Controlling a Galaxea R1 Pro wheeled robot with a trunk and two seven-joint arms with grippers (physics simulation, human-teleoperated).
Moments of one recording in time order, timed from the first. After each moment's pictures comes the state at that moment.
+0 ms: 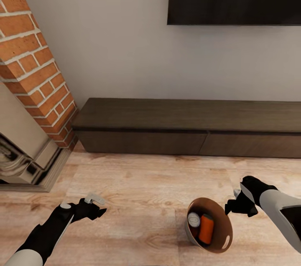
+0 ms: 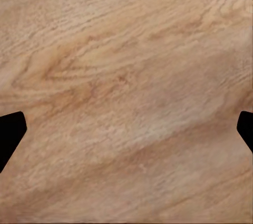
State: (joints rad) left arm -0.50 0.19 -0.05 -0.76 -0.22 0.32 -0.49; right arm -1.02 -0.30 0.24 -0.01 -0.07 0.83 0.28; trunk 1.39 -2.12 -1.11
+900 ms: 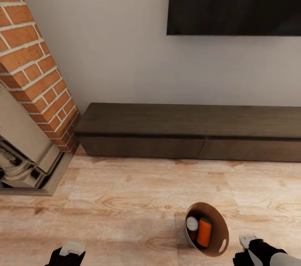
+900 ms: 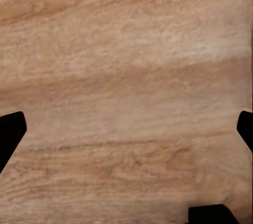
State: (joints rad) left arm -0.43 0.20 0.04 -0.14 -0.13 -0.25 -0.17; right arm -0.64 -0.26 0.24 0.00 -0.07 0.31 0.12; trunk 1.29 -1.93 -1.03
